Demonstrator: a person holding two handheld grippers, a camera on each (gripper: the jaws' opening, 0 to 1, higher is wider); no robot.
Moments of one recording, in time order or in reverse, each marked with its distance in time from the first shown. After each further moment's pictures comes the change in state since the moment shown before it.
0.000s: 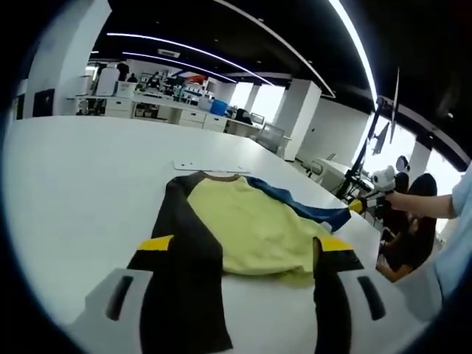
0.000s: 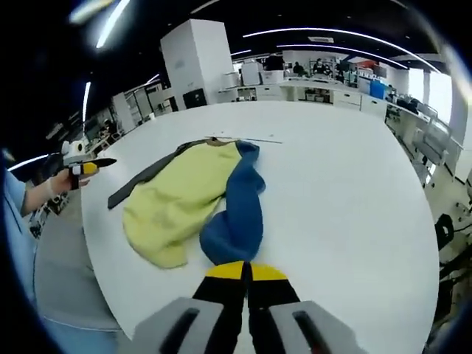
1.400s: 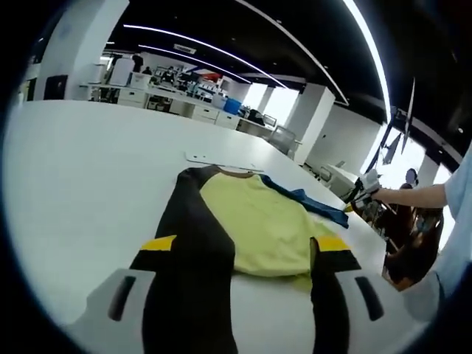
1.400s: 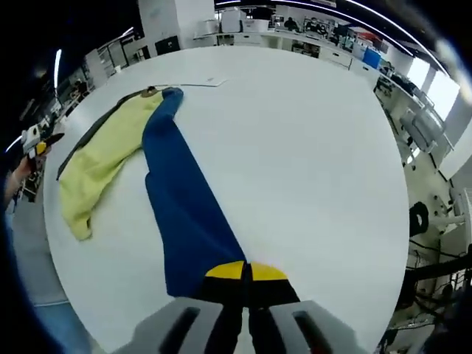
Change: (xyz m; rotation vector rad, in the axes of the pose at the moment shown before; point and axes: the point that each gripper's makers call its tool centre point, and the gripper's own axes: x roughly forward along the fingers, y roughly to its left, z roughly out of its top) left arm 0.016 0.020 -0.015 -0.076 -0.001 0.050; right arm 0.034 -0.143 -0.021 -0.035 0.335 -0.160
